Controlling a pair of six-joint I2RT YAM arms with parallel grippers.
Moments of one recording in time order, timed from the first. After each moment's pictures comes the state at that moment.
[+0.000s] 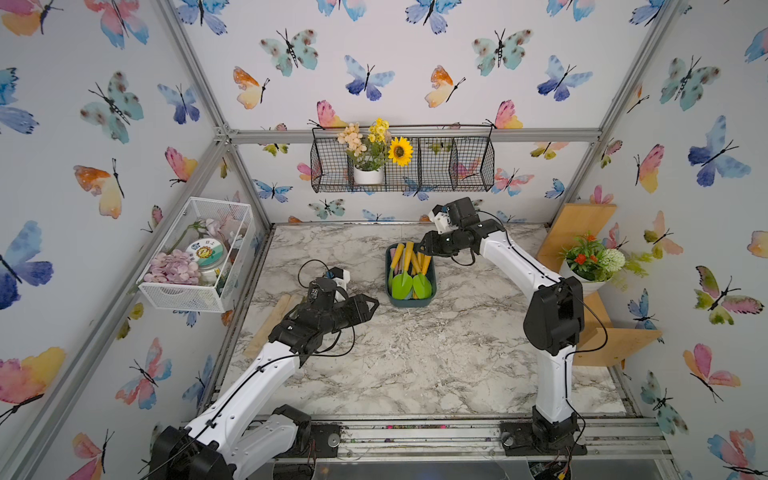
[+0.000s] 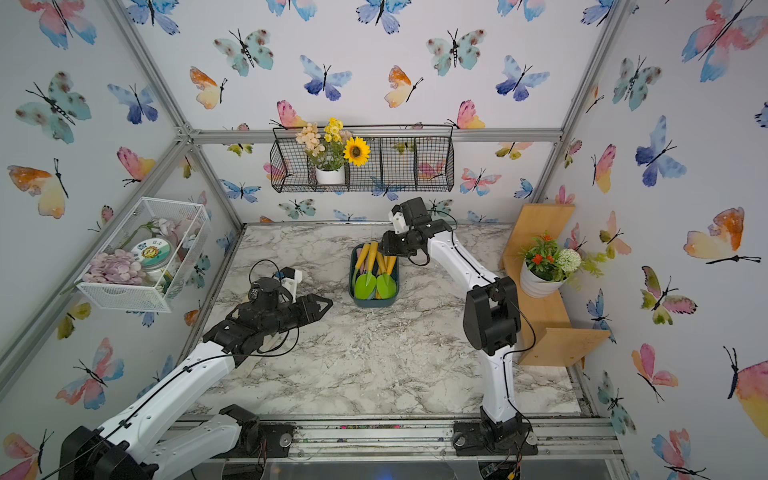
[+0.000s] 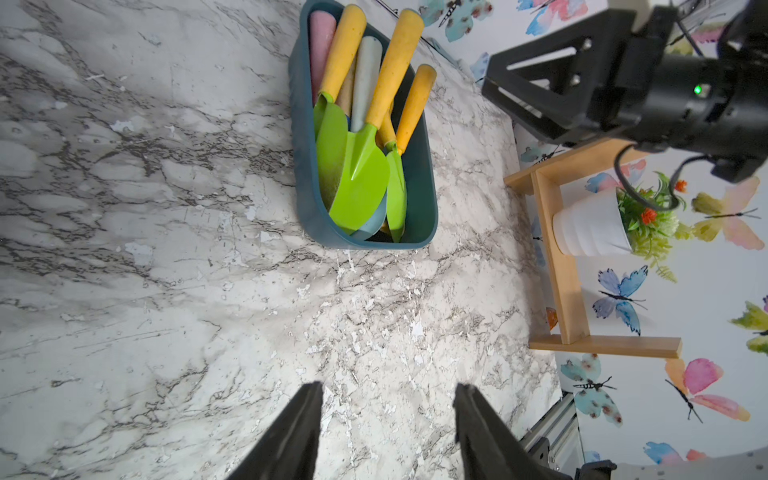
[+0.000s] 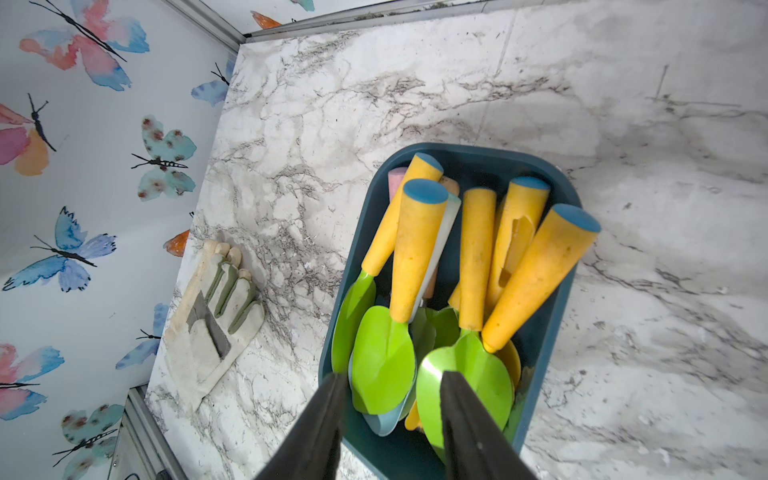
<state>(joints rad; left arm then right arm) -0.42 1.02 0.74 -0.32 0.32 -0.69 0.47 2.05 1.90 -0.69 -0.39 0.34</state>
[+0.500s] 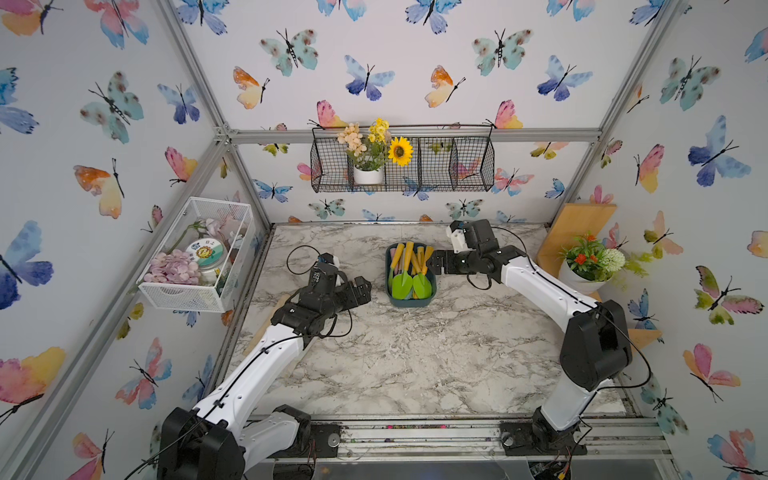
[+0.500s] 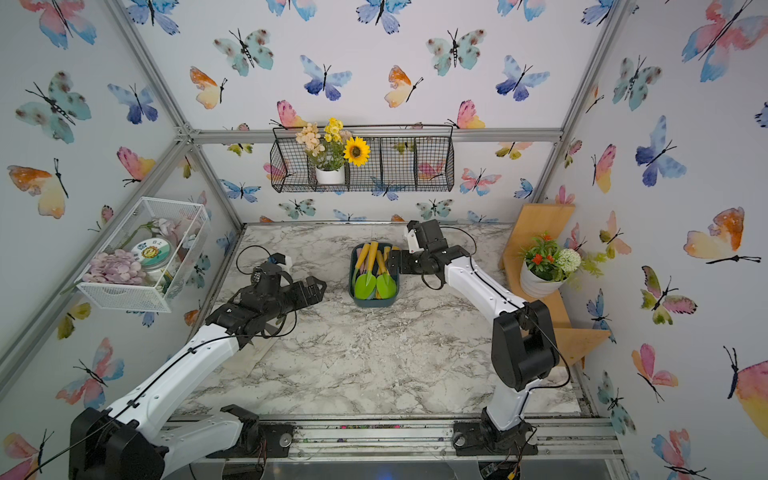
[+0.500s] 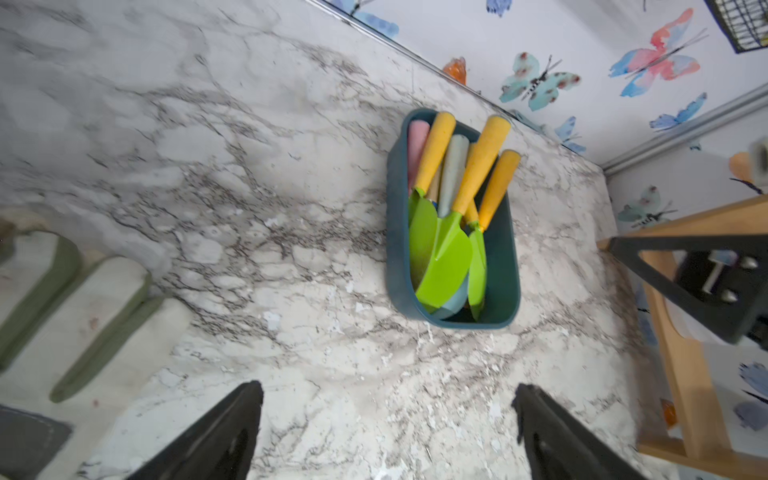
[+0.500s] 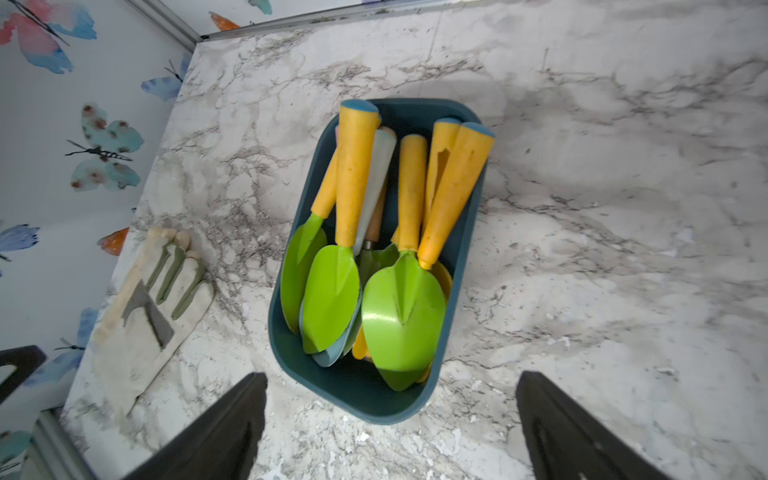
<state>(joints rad) -0.38 1.15 0.89 -0.39 0.02 -0.58 0.47 1.72 1.40 -0.46 -0.18 0.31</state>
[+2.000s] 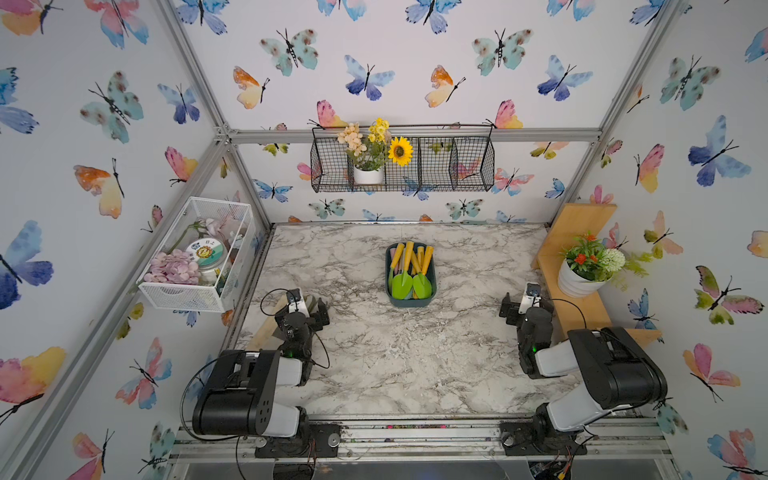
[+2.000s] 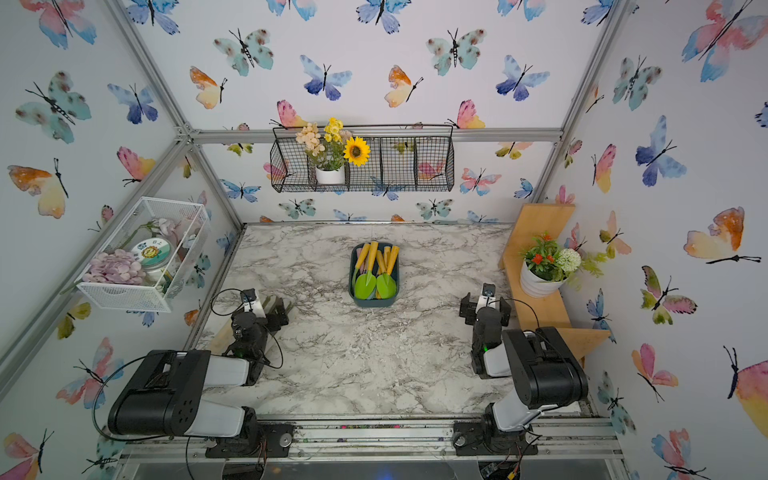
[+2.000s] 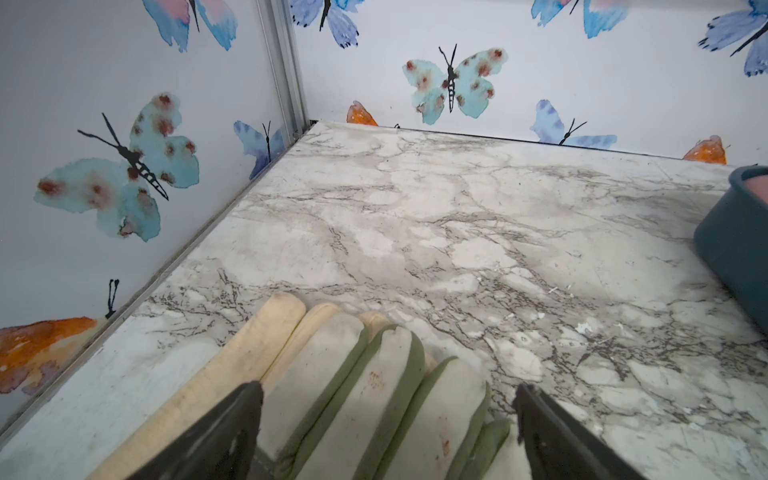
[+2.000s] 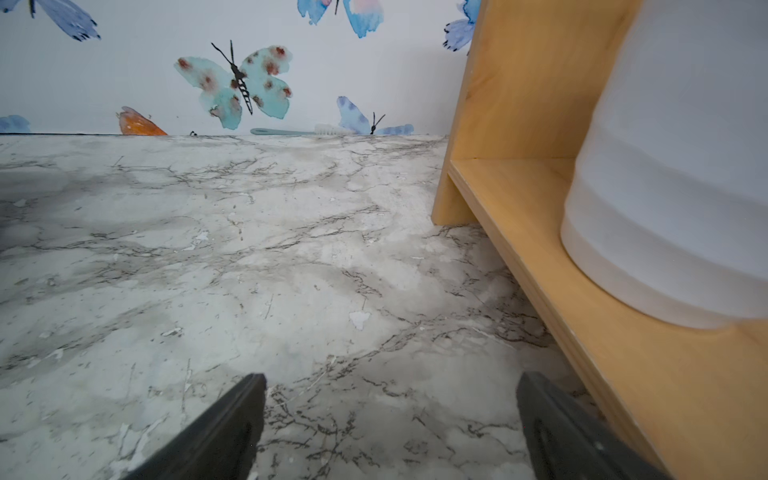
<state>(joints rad) -0.06 1.43 0.18 0.97 -0.22 -0.08 0.14 1.59 0.22 1.13 0.31 -0.02</state>
